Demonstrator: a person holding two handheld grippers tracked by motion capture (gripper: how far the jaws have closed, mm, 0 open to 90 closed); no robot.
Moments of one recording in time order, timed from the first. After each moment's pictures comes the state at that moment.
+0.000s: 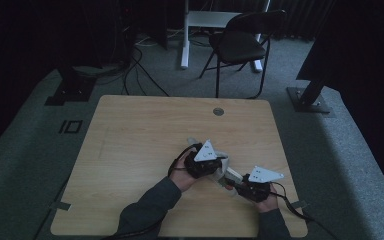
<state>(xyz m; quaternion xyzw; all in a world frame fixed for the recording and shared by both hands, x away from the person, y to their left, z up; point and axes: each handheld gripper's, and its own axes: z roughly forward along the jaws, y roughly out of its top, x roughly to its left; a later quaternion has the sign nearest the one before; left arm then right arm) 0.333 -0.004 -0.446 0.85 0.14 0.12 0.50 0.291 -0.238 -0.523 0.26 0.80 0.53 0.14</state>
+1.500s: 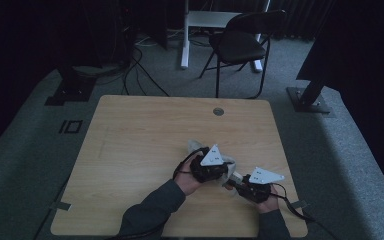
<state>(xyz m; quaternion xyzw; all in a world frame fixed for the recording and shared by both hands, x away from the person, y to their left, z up) 0.322 -0.021 -0.446 0.85 0.12 0.10 0.50 0.288 -0.239 -0.524 0.26 0.79 0.53 0.15</state>
